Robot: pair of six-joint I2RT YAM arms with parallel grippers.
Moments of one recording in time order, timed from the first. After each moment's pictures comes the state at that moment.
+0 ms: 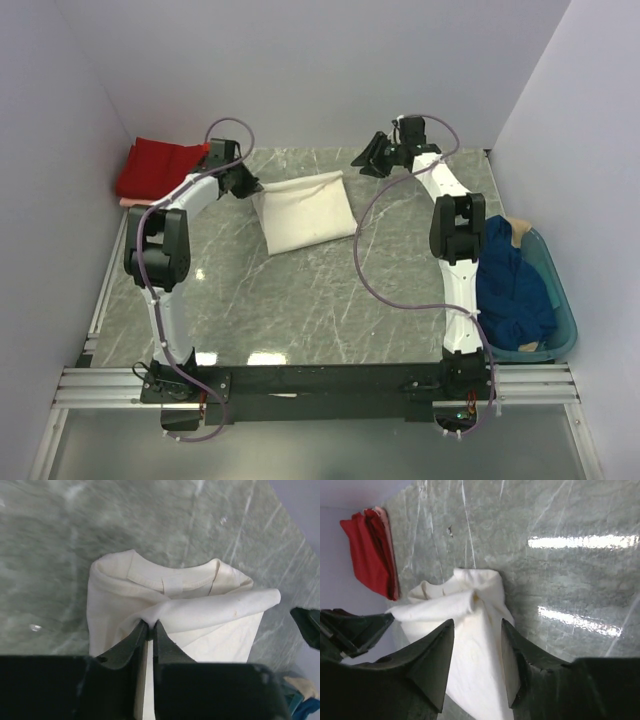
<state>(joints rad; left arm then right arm) -0.18 2.04 1.56 -0.27 0.13 -0.83 0.12 2.47 2.17 -0.43 -0.58 0.69</state>
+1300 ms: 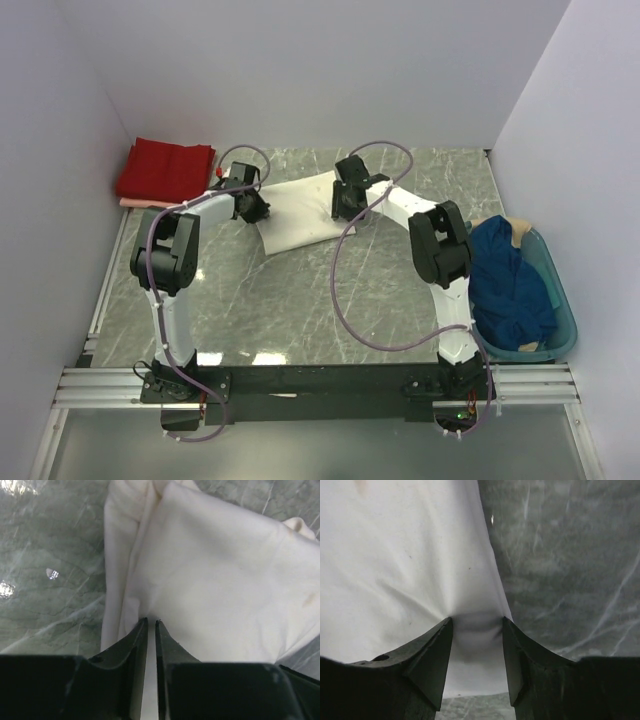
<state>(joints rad) -0.26 2.03 1.38 -0.24 -0.04 -0.88 0.46 2.21 1.71 -0.50 0.07 0.46</state>
